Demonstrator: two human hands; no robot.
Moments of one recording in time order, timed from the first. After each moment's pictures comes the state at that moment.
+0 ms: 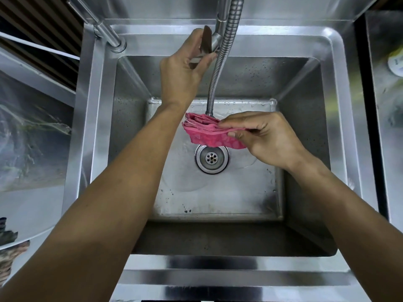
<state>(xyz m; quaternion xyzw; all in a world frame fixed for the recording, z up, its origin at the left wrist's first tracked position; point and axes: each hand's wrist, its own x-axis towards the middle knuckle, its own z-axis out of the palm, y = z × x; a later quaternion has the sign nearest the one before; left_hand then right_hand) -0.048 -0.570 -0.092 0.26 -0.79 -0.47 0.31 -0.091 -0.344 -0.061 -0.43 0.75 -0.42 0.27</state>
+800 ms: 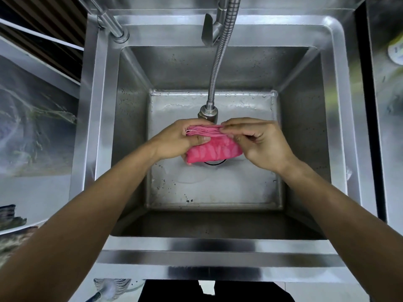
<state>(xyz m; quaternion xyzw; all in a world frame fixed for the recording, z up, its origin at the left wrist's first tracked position) 0.070 -0.527 -0.084 0.24 -0.73 -0.62 -0.17 -0.062 -0.325 -0.091 -0.44 0.73 -0.45 0.25</state>
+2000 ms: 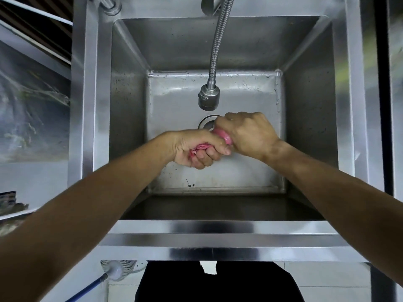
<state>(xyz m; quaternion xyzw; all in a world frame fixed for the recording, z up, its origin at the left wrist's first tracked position) 0.063 -0.492 -0.108 0.23 -0.37 -0.74 -0.50 -0.044 -0.337 -0.115 -0.64 0.76 -0.13 0.04</state>
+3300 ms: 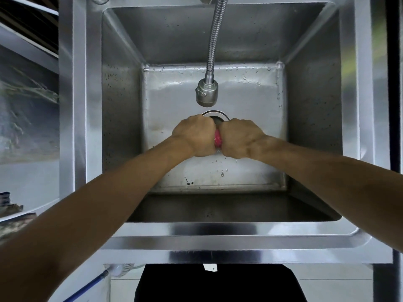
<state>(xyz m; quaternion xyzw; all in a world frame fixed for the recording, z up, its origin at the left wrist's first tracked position) 0.047 -0.472 -0.131 0.17 -0.92 -0.18 -0.31 -0.033 -0.365 -0.123 -0.46 0.80 0.09 0.37</state>
